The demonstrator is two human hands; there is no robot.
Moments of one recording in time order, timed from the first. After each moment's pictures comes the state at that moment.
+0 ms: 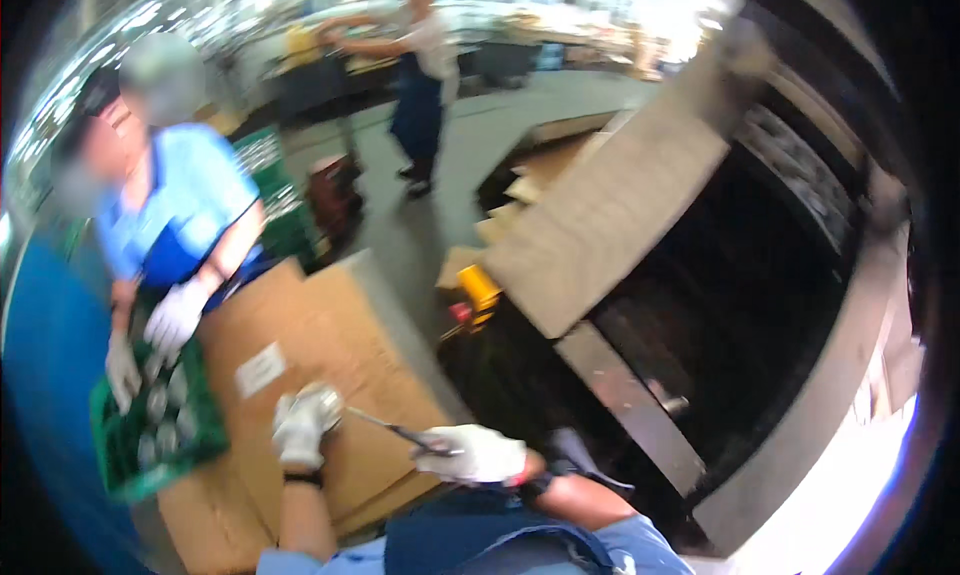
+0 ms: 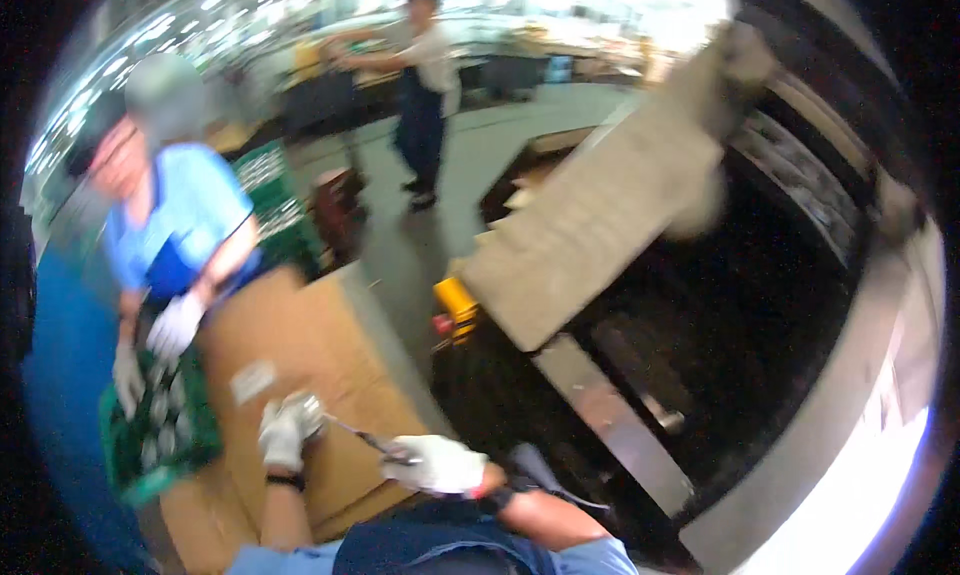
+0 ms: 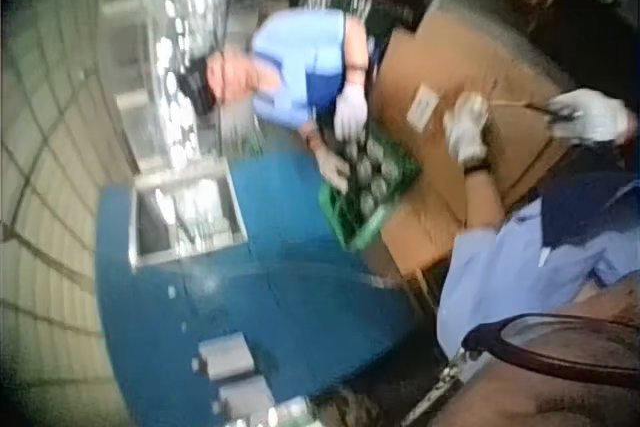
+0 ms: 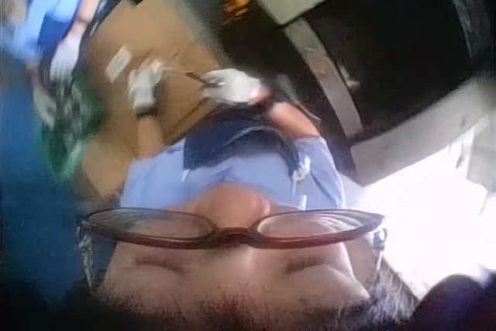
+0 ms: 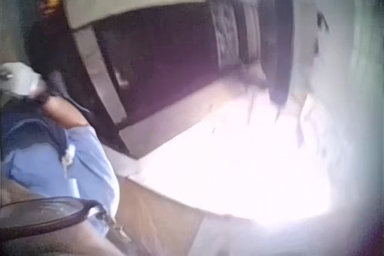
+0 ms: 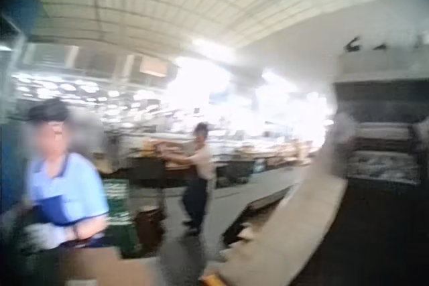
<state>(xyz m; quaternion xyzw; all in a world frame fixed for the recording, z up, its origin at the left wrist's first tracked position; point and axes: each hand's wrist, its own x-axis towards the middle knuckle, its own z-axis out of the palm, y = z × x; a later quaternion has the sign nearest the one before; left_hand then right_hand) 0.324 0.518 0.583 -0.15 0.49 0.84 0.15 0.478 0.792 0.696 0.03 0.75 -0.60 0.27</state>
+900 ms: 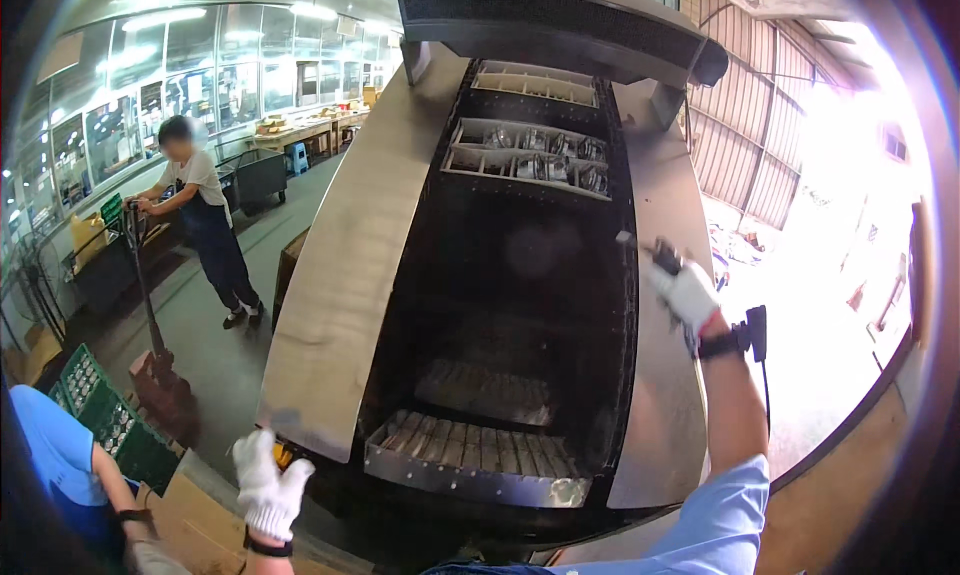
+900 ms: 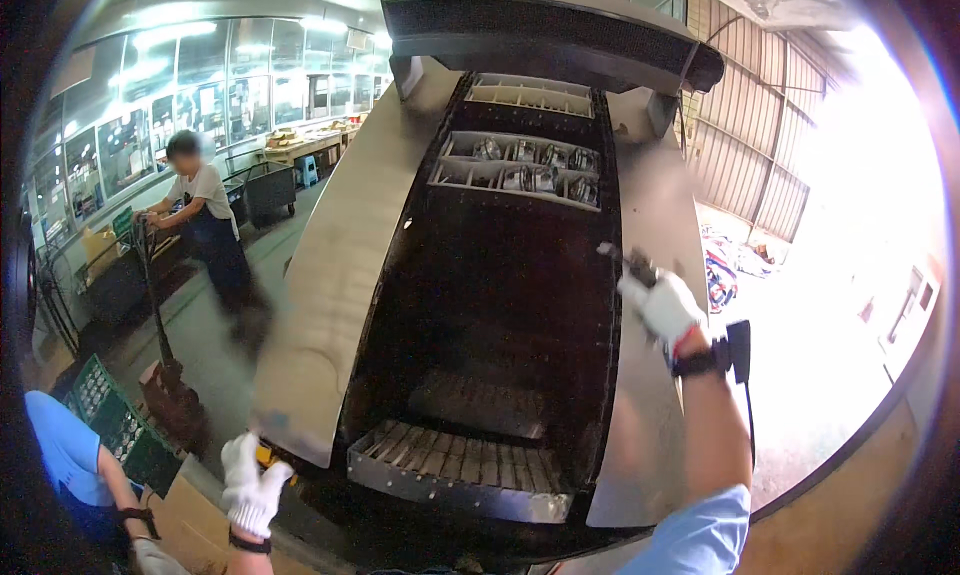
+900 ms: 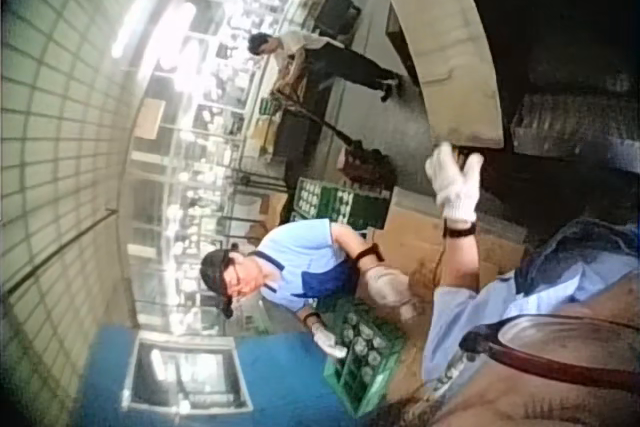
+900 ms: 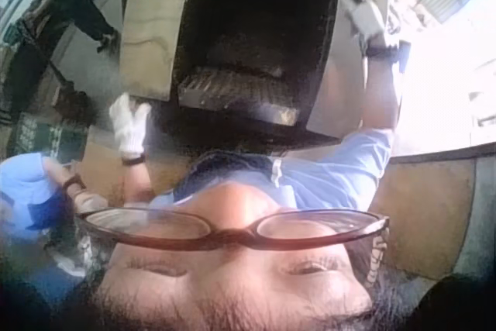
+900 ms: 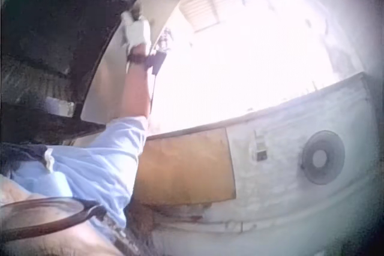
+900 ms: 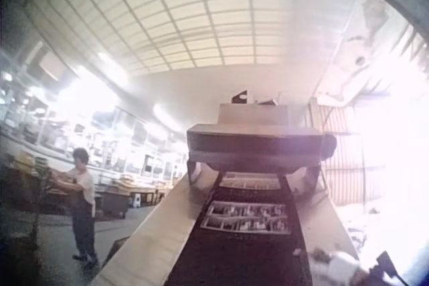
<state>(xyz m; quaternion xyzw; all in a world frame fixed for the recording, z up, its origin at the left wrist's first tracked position) 0.326 0.800 0.691 0.49 0.77 0.38 -0.14 0.802 1.128 0.933 0.59 0.72 -0.15 -0.32</state>
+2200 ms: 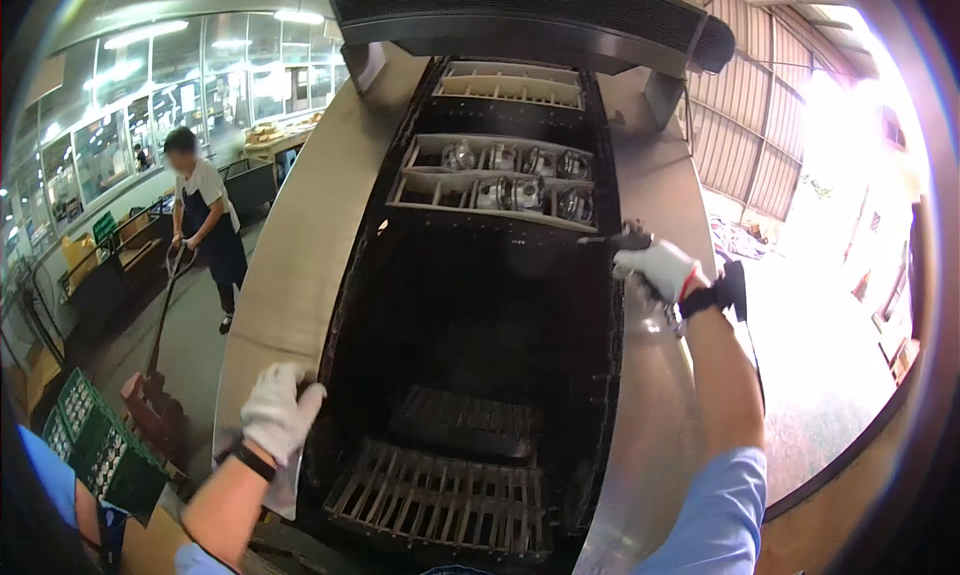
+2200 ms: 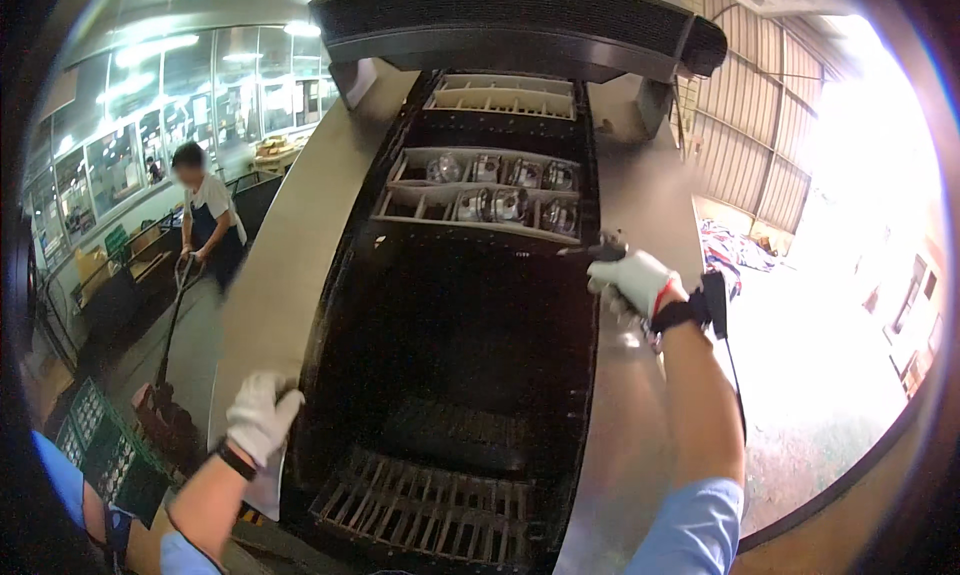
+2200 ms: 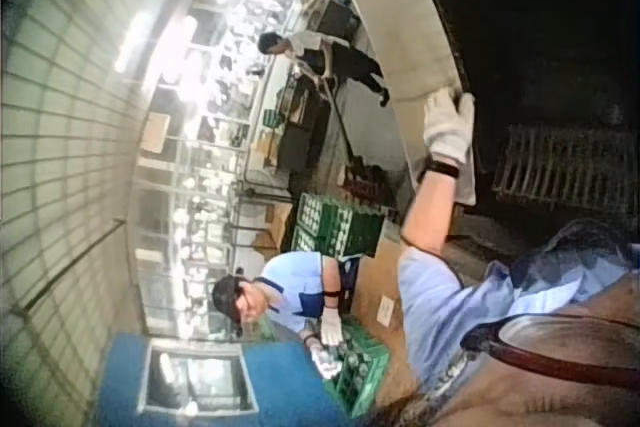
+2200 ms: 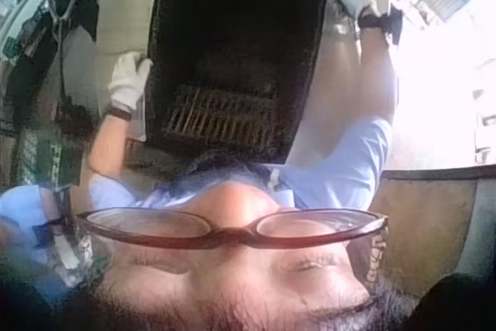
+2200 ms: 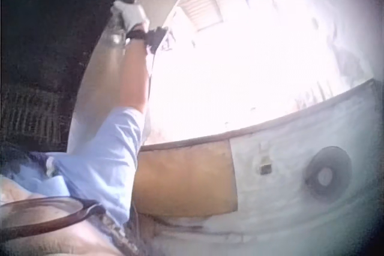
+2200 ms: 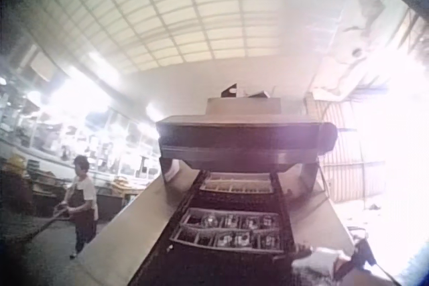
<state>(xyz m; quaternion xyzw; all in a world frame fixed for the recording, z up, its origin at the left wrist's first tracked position) 0.364 1.050 0.779 0.59 0.73 0.33 -0.11 0.824 1.291 0.965 0.59 0.67 -0.34 -0.29</state>
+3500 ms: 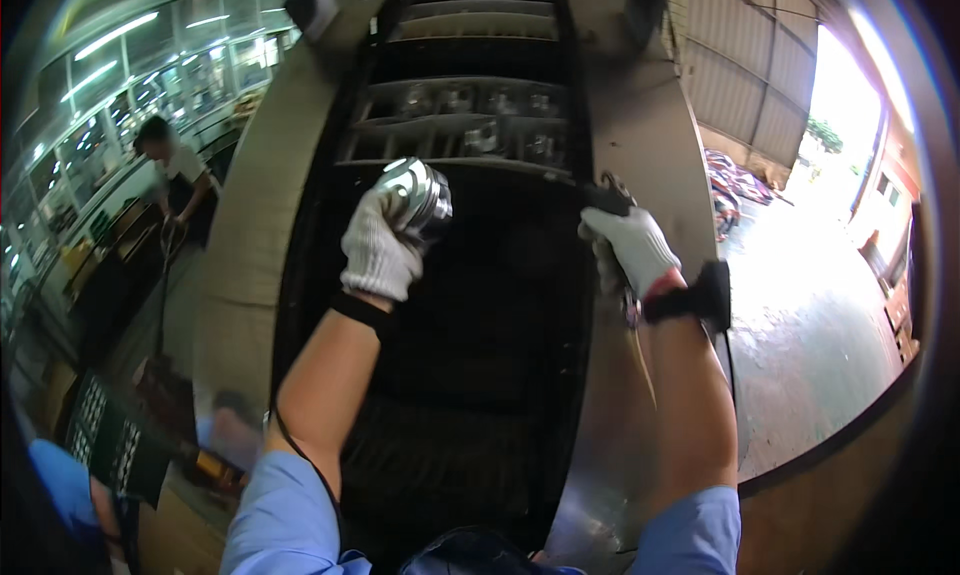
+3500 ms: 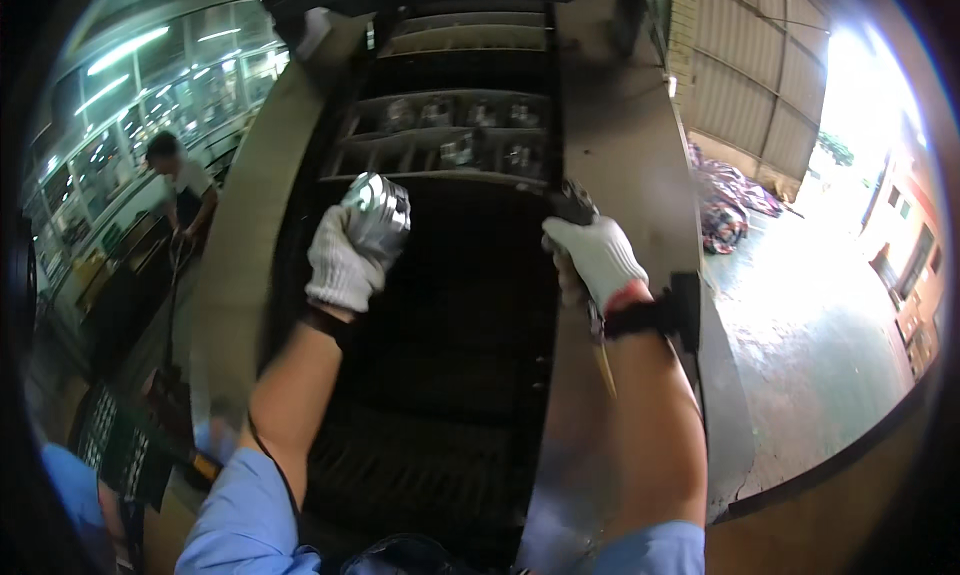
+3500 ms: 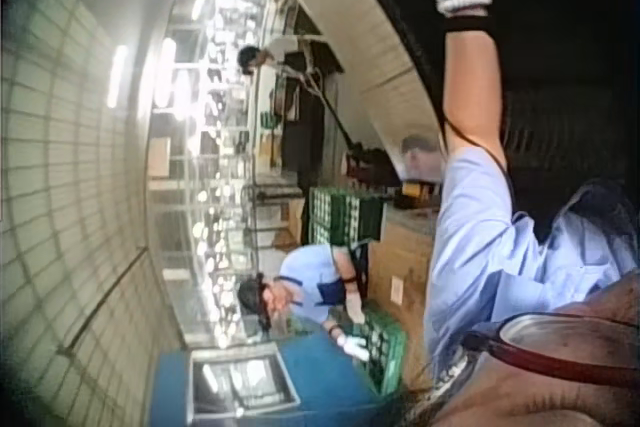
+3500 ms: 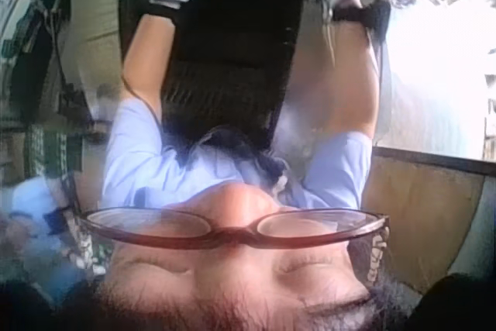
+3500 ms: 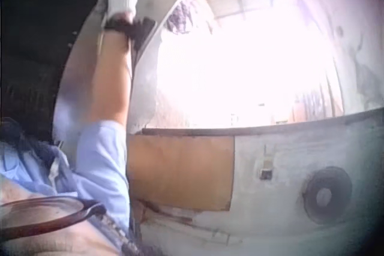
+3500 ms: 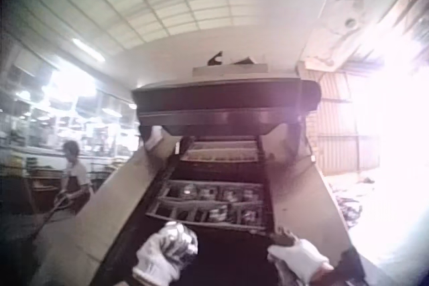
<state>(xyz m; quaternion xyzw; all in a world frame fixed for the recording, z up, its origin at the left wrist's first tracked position) 0.532 1.264 0.868 0.31 0.27 0.79 0.45 0.824 1.257 0.935 0.53 0.54 -0.51 -0.41</state>
